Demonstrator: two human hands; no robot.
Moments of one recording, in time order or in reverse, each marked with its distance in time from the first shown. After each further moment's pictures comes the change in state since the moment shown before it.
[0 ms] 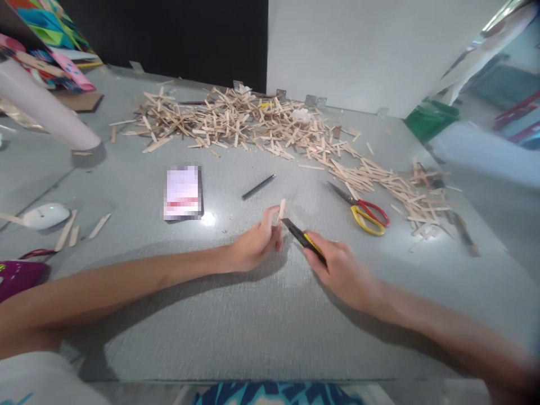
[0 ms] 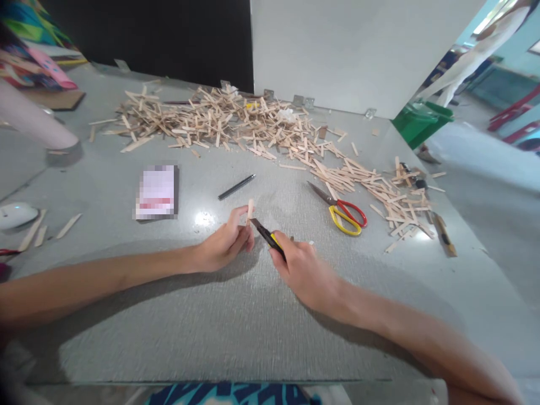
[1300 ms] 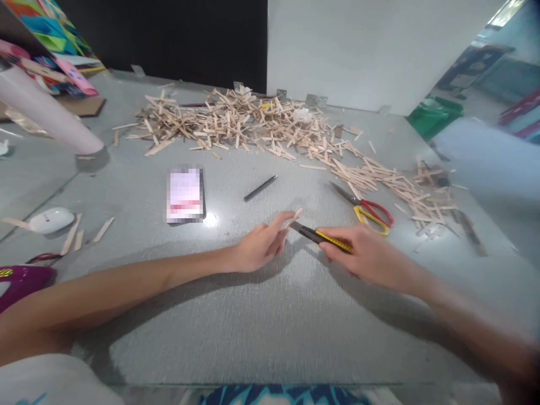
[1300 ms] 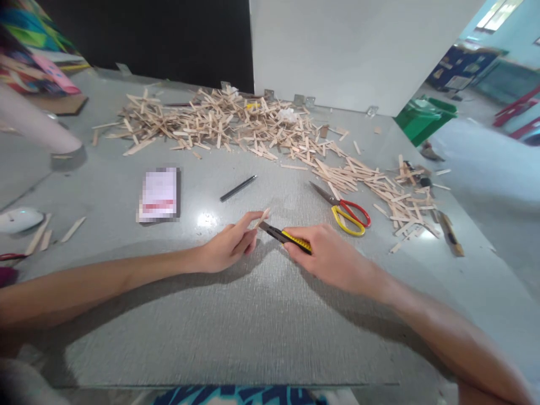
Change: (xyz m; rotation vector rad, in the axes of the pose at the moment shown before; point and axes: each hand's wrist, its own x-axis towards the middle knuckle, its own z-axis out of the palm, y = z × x) left_hand 0.003 0.002 -0.006 0.011 -0.114 0.009; right_hand 0.013 -0.001 -0.058 0.074 -0.183 -0.025
